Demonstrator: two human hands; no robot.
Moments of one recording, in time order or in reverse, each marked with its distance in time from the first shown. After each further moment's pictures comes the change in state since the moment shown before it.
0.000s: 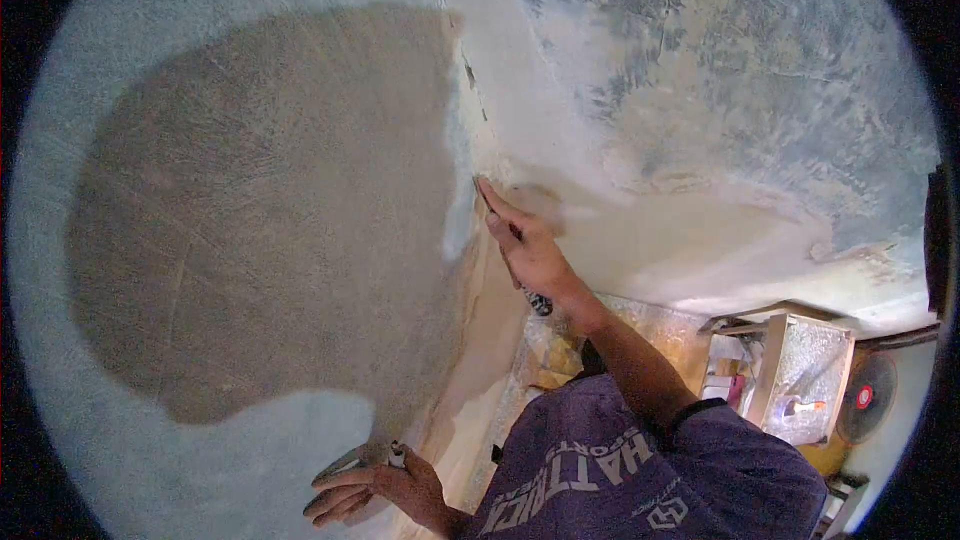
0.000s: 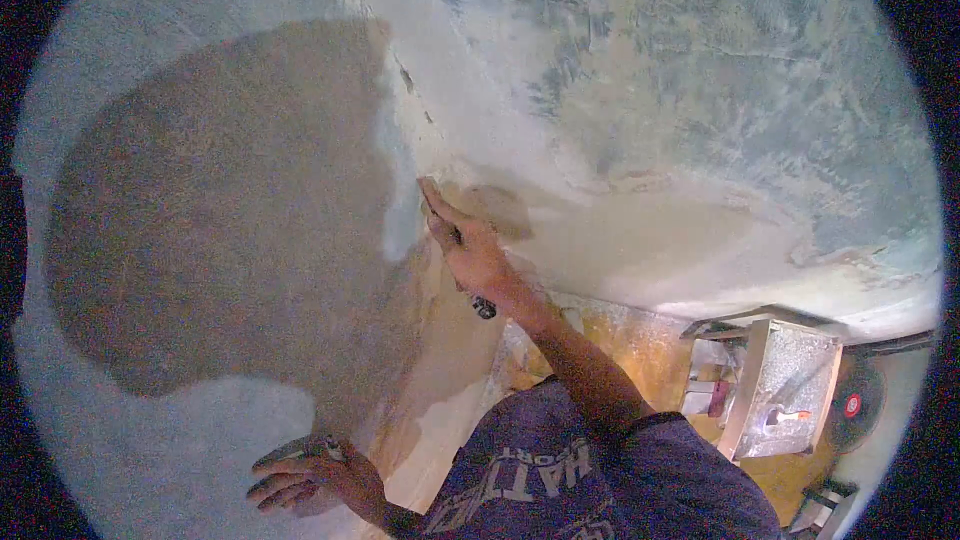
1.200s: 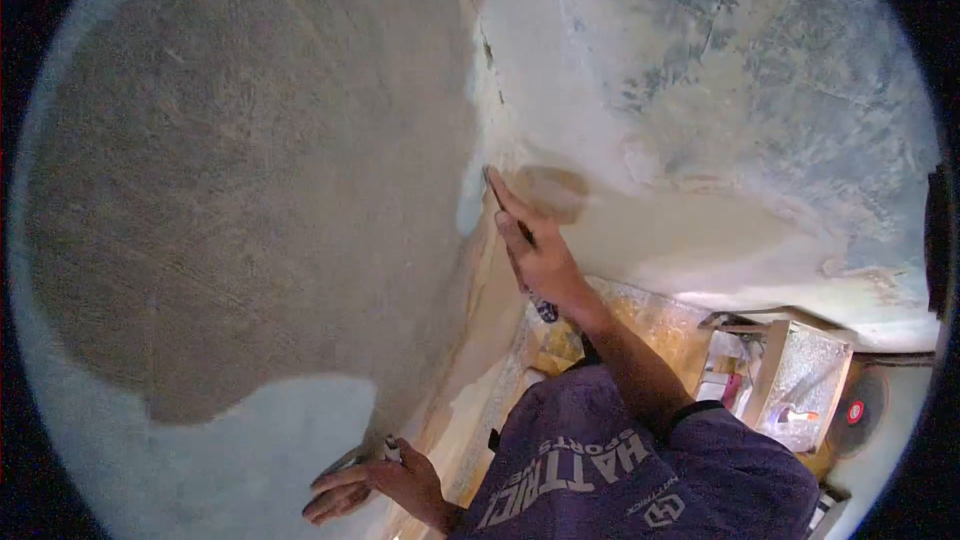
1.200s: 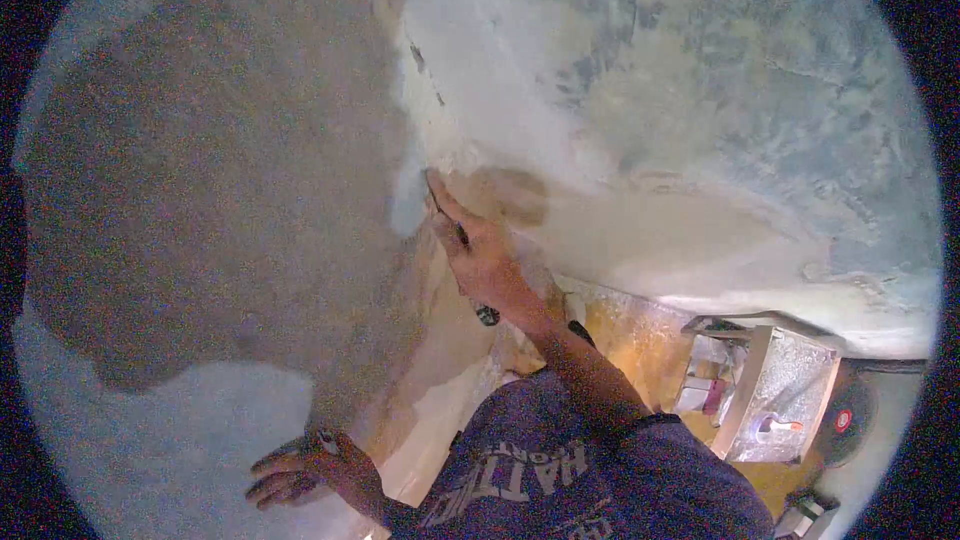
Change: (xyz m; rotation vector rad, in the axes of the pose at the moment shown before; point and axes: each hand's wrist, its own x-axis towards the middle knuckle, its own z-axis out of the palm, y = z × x) left_hand 0.002 0.032 -0.020 0.069 -0.149 -0.144; right_hand 0.005 0.009 0.005 0.017 0.030 -0.158
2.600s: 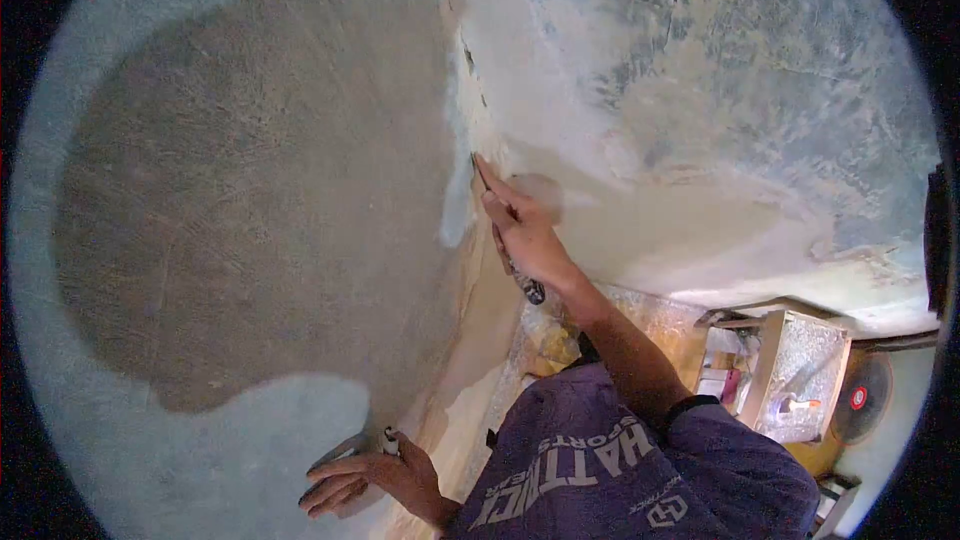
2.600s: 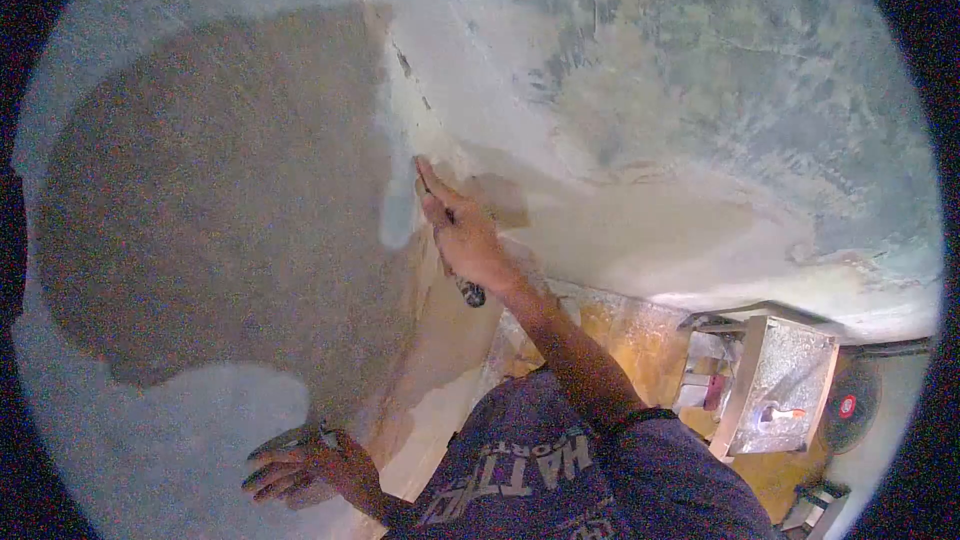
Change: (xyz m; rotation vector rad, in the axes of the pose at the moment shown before) left_hand 0.004 -0.016 0.002 -0.046 -0.096 0.055; right_hand 0.001 -0.044 -0.010 0.011 -0.064 0.384
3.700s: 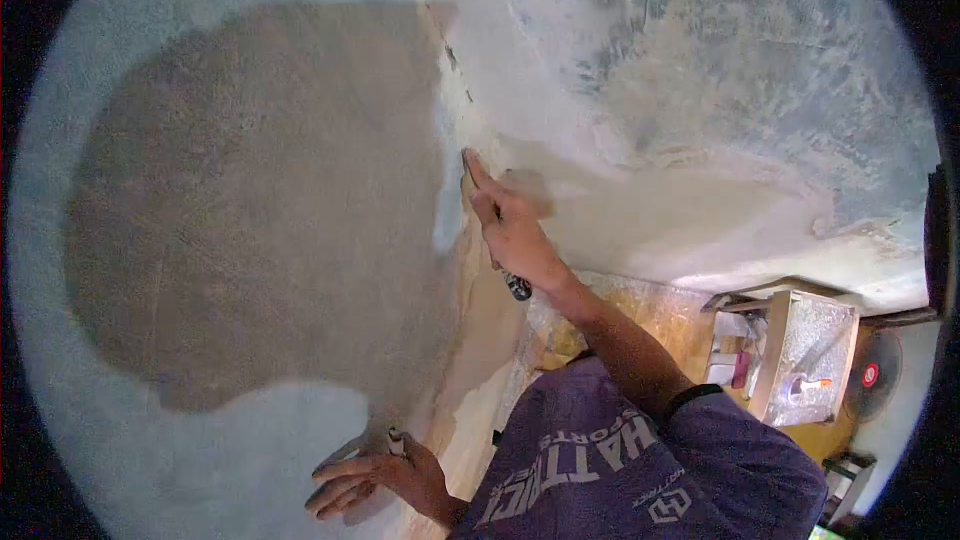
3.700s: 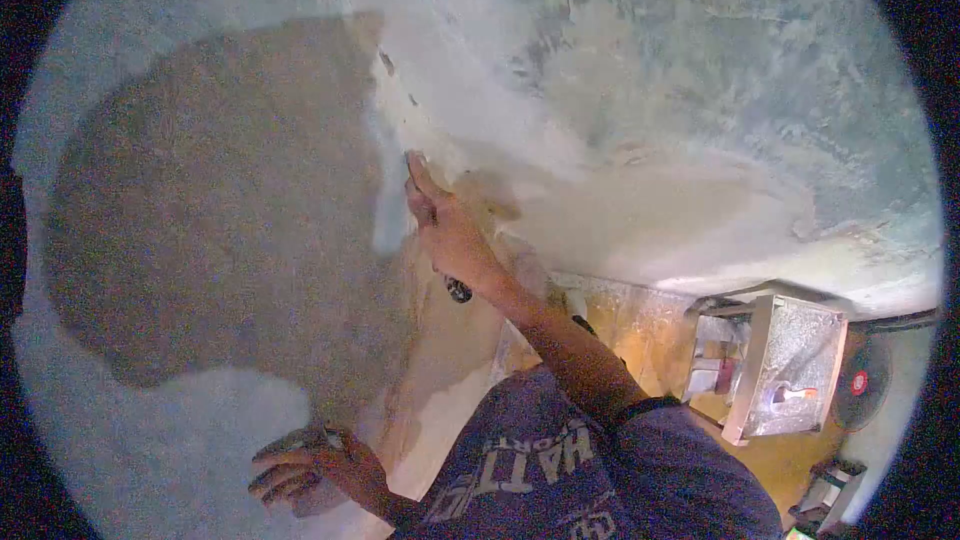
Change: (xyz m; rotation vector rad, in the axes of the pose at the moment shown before) left_hand 0.000 -0.007 0.009 0.035 0.135 0.121; right_hand 0.002 0.013 0.015 -0.015 0.104 -0.146
